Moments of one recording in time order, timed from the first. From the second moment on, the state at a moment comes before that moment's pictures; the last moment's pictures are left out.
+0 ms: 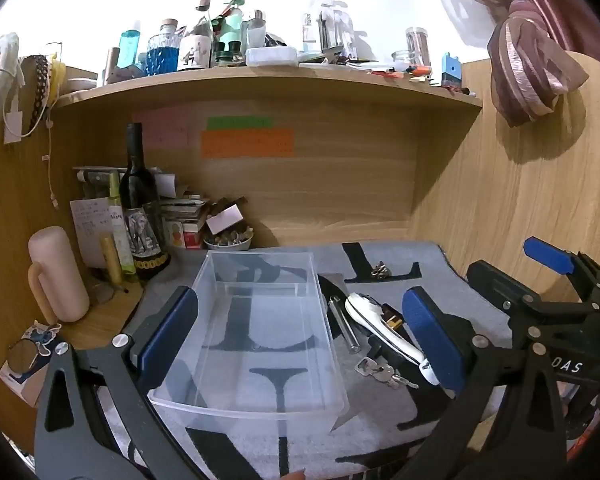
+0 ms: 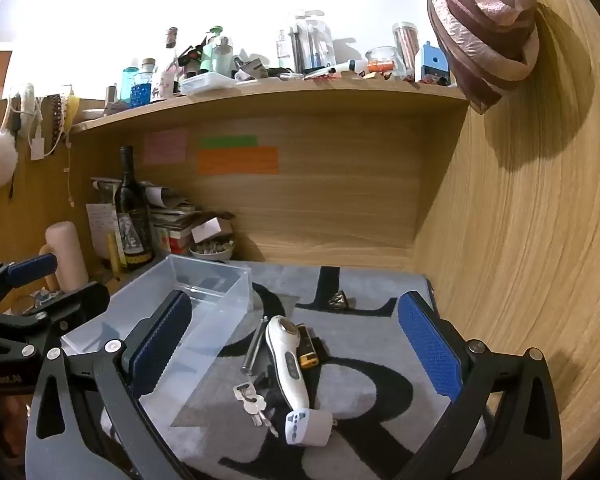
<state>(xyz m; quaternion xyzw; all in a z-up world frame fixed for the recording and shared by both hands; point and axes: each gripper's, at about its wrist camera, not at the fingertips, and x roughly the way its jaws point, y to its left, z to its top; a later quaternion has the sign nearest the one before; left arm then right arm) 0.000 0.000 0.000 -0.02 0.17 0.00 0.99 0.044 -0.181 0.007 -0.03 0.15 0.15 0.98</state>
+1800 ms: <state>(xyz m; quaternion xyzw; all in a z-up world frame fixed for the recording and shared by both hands) 0.004 0.006 -0.002 -0.02 0.17 0.00 0.99 0.044 -0.170 0.008 -0.04 0.15 0.16 0.97</state>
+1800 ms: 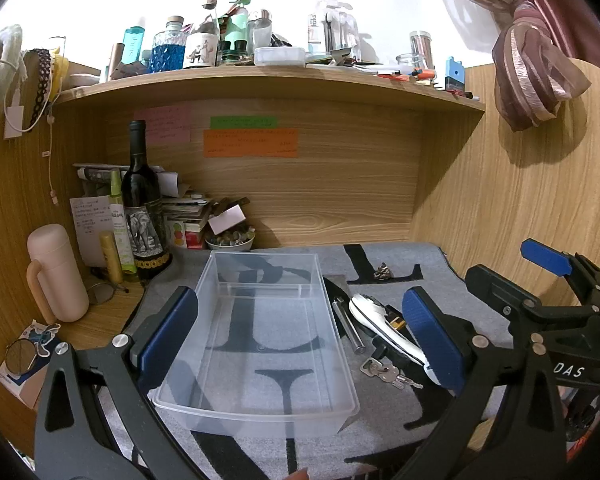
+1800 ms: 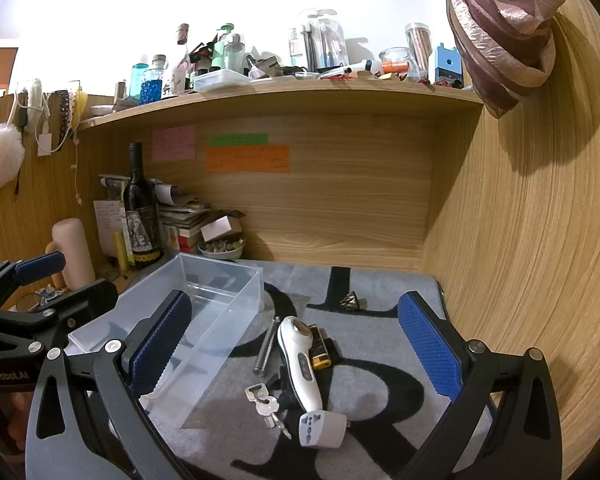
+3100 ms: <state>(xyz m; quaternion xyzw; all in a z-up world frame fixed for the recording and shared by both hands) 0.028 0.013 -0.019 -0.04 0.22 -0.02 0.97 0.062 -0.165 -0.010 -0.03 0.20 0.18 0.96</state>
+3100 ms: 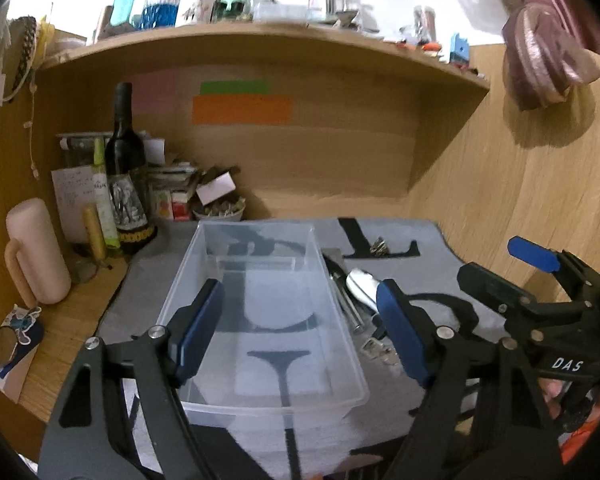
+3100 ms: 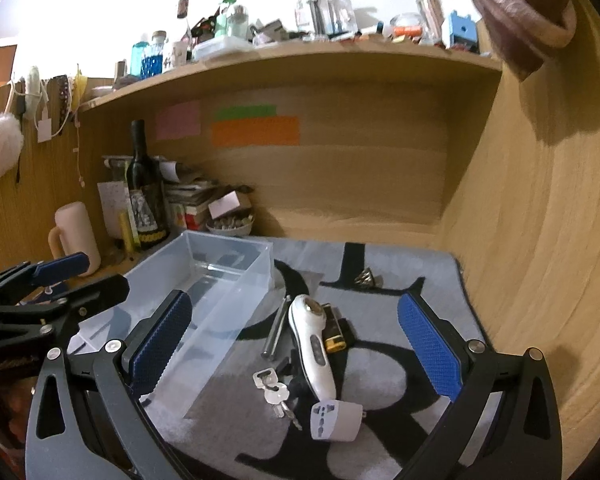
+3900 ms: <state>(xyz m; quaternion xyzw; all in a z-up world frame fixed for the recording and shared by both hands) 0.107 0.133 -0.067 -0.06 0.41 0.00 0.91 0.139 -0.170 -0.032 -0.08 0.32 0.18 0.93</state>
